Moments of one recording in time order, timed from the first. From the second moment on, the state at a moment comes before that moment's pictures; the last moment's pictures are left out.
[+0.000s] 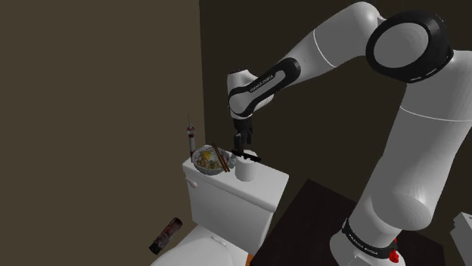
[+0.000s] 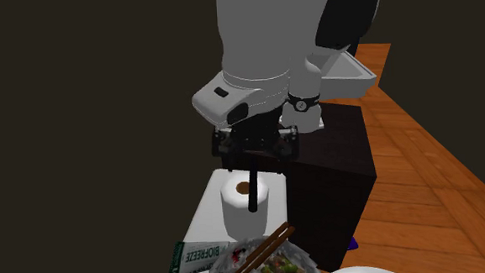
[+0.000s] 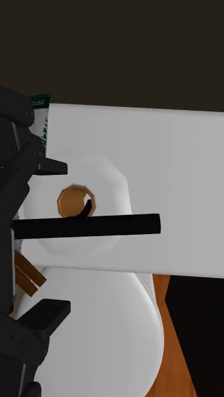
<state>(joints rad) 0.01 0.11 -0.07 -2.19 -0.08 2.15 -0.27</state>
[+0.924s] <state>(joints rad) 0.00 0.19 -0.07 -2.22 -0.08 2.26 -0.27</state>
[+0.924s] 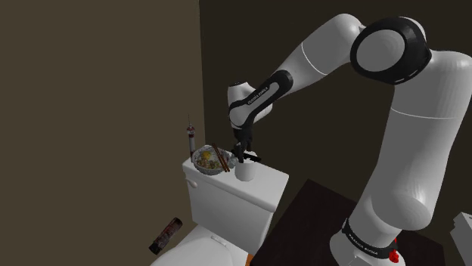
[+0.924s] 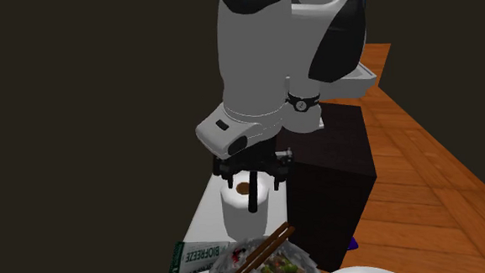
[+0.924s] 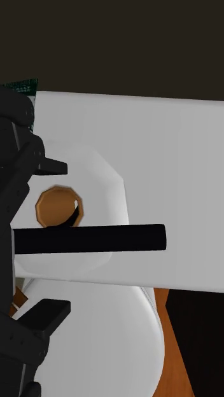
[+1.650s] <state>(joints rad) 0.00 0.18 -0.07 -2.21 -0.08 2.26 -0.28</state>
